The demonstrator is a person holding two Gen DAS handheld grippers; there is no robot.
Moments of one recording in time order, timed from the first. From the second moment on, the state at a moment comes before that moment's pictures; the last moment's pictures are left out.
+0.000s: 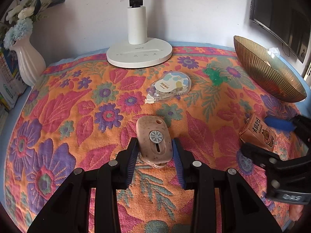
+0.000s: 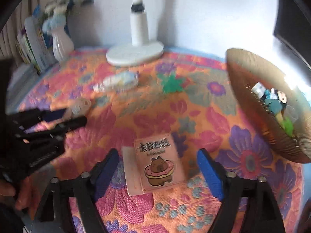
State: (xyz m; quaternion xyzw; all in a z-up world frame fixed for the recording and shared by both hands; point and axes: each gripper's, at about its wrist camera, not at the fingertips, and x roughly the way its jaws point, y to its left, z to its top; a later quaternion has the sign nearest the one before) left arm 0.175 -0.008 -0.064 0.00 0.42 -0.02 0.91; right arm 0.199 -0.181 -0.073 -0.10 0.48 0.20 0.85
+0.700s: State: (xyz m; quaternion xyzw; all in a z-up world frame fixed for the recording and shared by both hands) left arm 0.158 -0.022 -0.041 -0.01 0.41 -0.02 0.91; right arm 0.156 -0.269 -0.027 0.11 0.45 0.28 0.84
